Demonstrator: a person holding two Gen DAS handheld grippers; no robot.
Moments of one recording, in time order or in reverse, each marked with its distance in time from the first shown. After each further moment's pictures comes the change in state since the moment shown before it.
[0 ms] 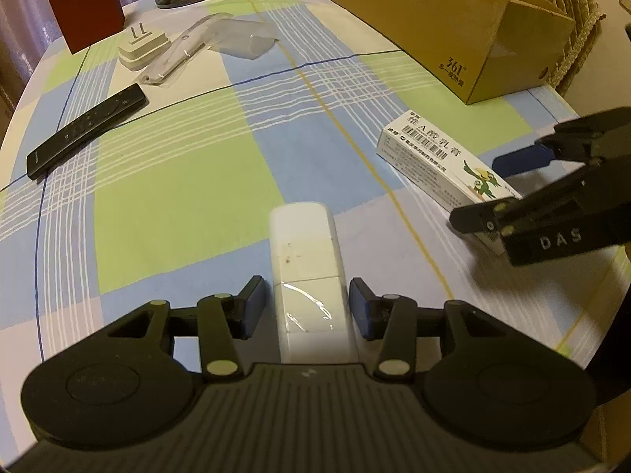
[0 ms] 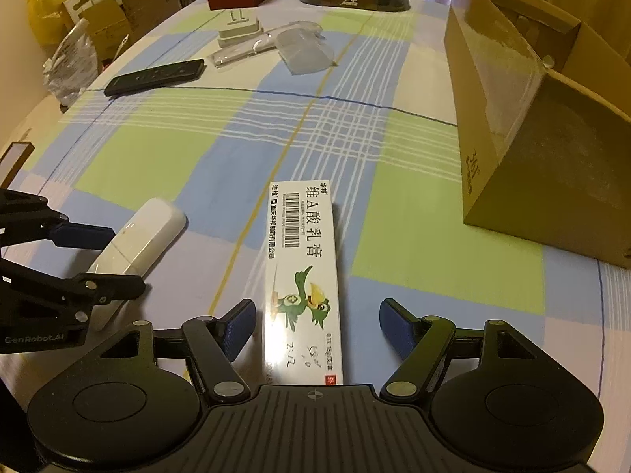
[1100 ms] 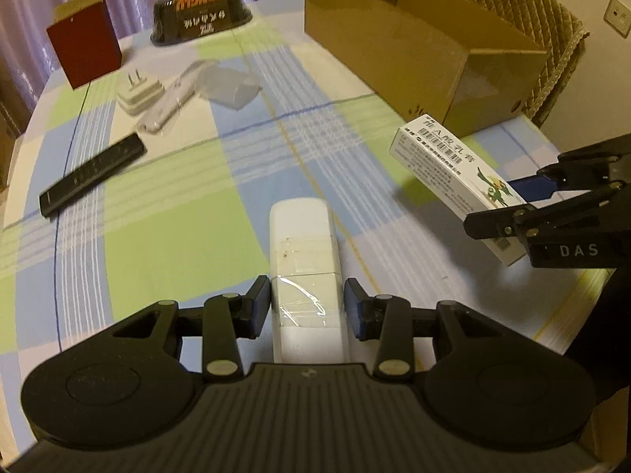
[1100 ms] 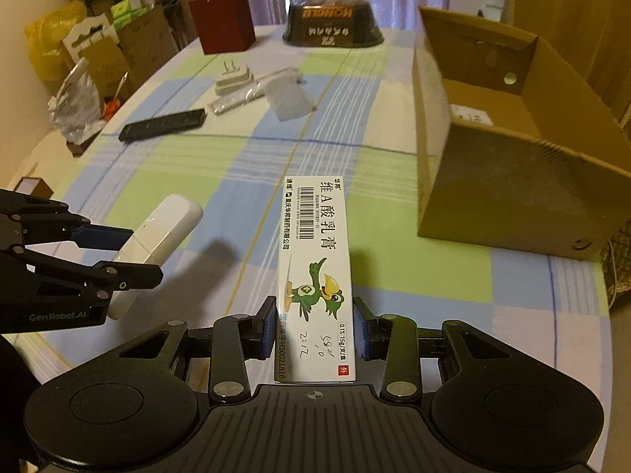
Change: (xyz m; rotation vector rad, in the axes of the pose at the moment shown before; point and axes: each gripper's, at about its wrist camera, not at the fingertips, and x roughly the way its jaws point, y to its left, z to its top) left arm -0.046 -0.020 0.030 0.004 -0.055 -0.009; right arm -0.070 -0.012 -0.003 0.073 -0.077 0.010
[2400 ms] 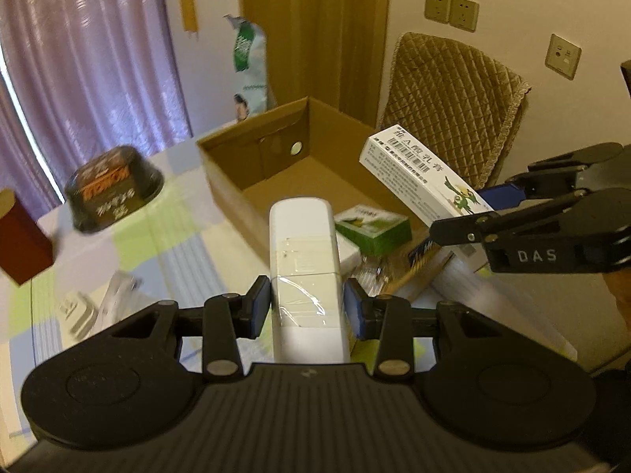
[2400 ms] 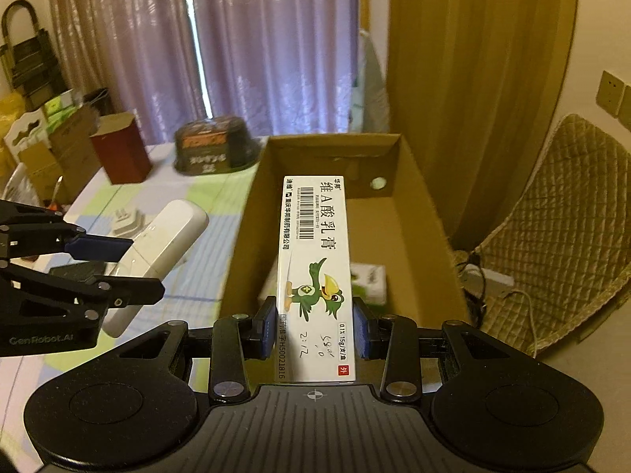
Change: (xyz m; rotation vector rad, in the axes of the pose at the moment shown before) left arm -0.014 -0.094 0.194 0.204 -0.204 -0.104; right arm -0.085 -0.135 0.103 0.114 -0.211 -0.147
